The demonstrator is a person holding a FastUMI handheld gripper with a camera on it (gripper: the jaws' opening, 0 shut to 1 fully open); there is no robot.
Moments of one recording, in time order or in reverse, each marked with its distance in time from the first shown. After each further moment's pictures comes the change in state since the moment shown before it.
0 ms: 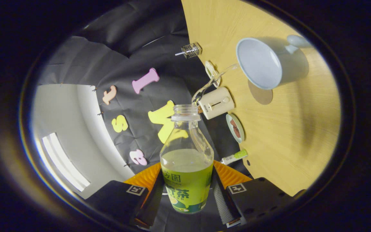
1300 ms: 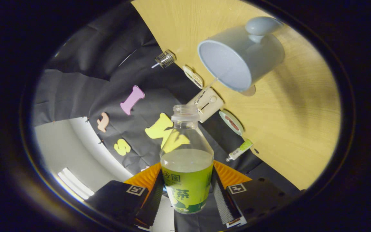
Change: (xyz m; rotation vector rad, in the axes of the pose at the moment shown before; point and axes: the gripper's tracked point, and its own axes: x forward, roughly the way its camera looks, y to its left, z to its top) arm -0.012 0.007 0.031 0.292 -0.033 0.009
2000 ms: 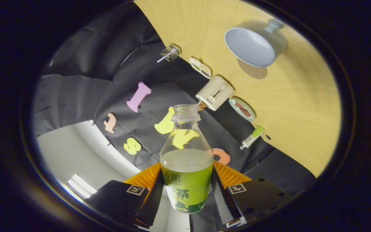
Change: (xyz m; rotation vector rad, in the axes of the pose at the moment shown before) arm 0.001 0.055 -0.038 0.072 0.052 0.055
